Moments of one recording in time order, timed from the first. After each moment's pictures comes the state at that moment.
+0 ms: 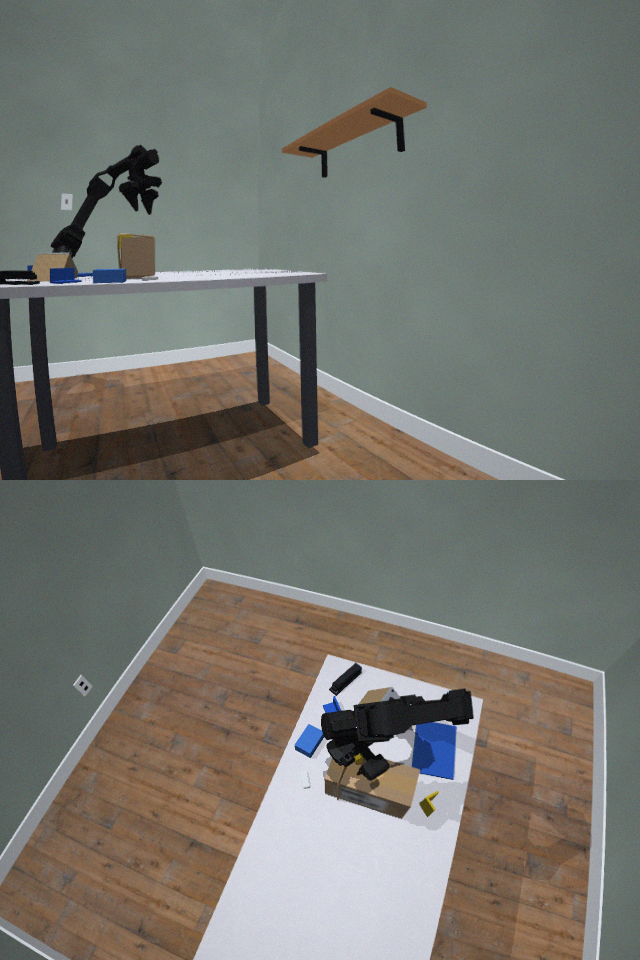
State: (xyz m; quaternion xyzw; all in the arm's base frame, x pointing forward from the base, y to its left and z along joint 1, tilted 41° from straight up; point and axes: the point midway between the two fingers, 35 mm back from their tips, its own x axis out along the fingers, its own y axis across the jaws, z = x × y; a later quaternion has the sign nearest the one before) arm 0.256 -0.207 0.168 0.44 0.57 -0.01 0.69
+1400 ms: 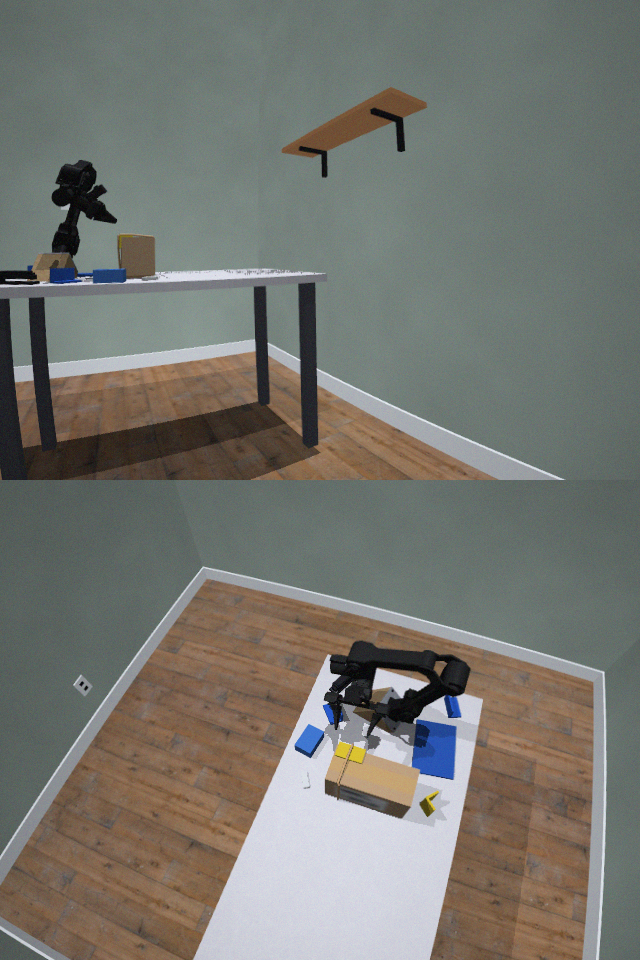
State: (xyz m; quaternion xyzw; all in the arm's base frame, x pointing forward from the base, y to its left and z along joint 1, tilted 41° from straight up) arm 0.149 -0.185 0.091 0.39 0.15 0.11 0.90
